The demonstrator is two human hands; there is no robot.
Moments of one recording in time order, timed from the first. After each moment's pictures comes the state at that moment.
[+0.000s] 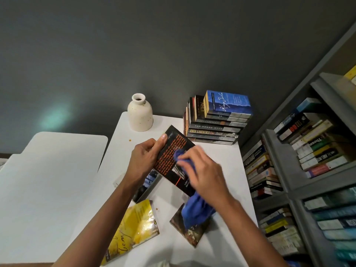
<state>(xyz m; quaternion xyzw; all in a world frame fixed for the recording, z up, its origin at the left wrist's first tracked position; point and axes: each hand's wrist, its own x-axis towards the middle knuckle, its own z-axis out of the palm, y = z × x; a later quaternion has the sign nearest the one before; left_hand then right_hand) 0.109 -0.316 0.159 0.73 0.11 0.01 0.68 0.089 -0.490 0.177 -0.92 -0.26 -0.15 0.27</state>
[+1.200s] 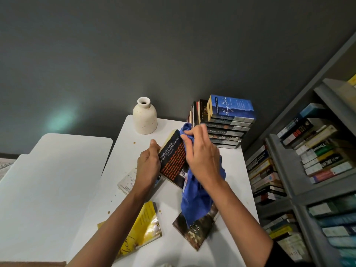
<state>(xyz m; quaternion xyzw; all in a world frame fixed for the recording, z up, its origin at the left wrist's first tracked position) 0.094 -0.332 0.167 0.69 0.21 0.05 0.69 0.125 -0.457 0.190 -0.90 -0.16 -0.25 0.31</state>
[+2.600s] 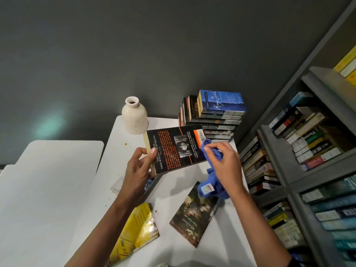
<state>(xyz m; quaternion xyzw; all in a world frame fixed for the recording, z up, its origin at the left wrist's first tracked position) 0.083 -0.319 0.152 0.65 0.11 -0.01 0.75 0.118 -0.542 0.153 -0.89 -0.03 -0.16 0.42</state>
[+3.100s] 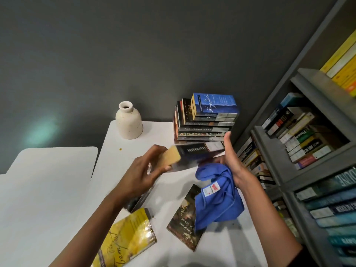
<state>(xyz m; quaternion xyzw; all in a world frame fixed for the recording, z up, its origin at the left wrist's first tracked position) 0.099 -0.311 0.161 0.82 -0.22 0.05 0.52 0.138 -0.566 0.178 -0.62 0.19 0.28 0.70</state>
